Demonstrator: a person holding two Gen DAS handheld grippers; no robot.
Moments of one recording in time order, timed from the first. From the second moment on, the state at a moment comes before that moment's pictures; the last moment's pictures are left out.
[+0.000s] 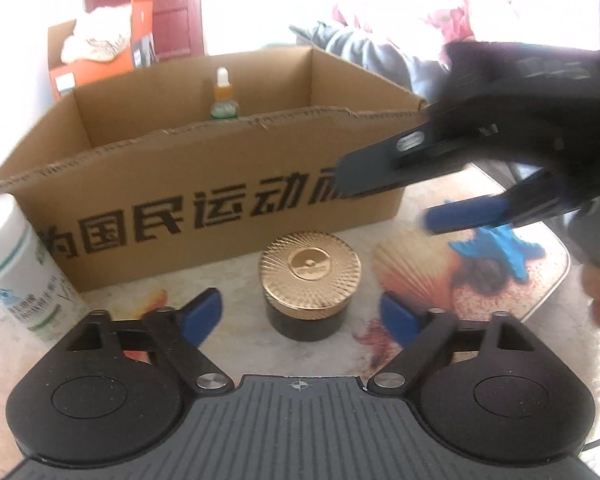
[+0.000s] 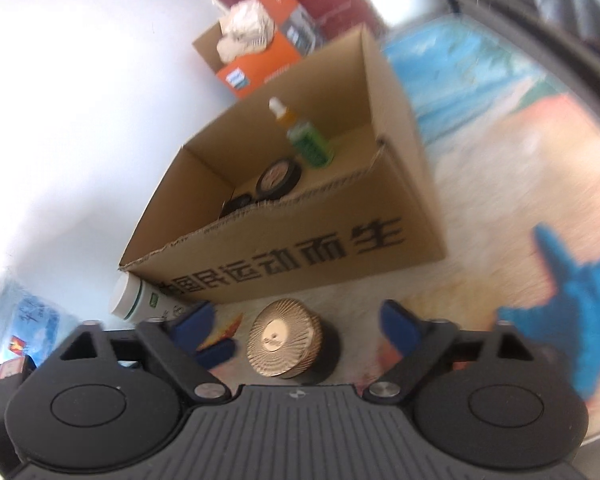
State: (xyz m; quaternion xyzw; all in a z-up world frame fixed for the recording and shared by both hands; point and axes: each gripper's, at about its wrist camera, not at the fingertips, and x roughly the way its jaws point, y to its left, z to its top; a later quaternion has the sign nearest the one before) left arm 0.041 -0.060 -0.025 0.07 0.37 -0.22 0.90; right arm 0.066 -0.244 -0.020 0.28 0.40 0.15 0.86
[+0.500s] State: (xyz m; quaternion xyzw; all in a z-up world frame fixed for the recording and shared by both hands) left arm 0.043 -0.039 -0.023 -0.01 0.39 -0.28 0.88; right arm 0.028 -0.228 0.024 0.08 0.33 0.06 0.94
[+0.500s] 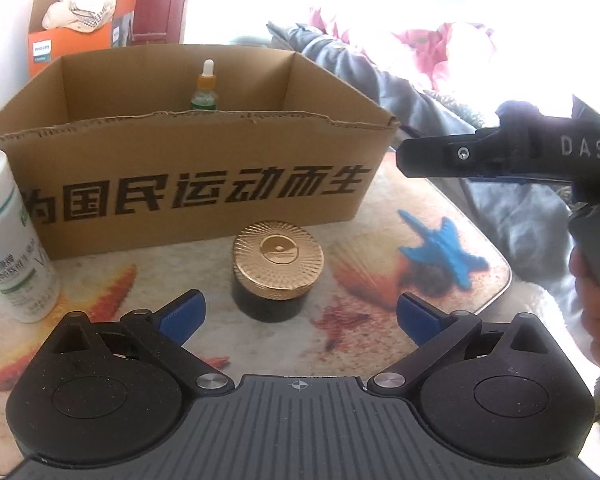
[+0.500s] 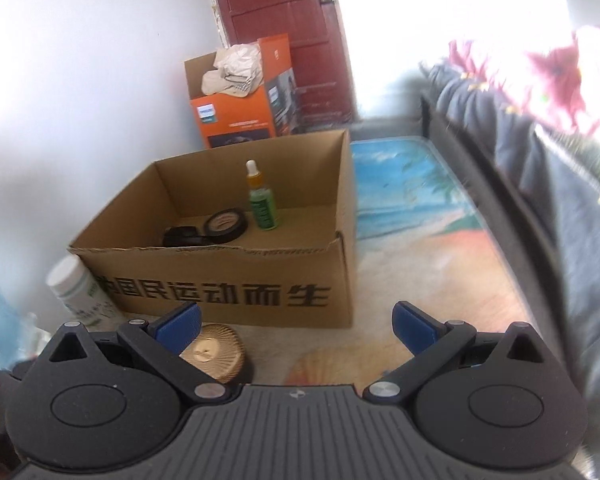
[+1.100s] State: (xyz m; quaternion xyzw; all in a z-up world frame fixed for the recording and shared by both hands) left arm 0.059 -0.026 -0.029 -0.03 0.43 -0.24 0.87; right arm 0.028 -0.221 0.028 0.01 0.29 0.03 0.96
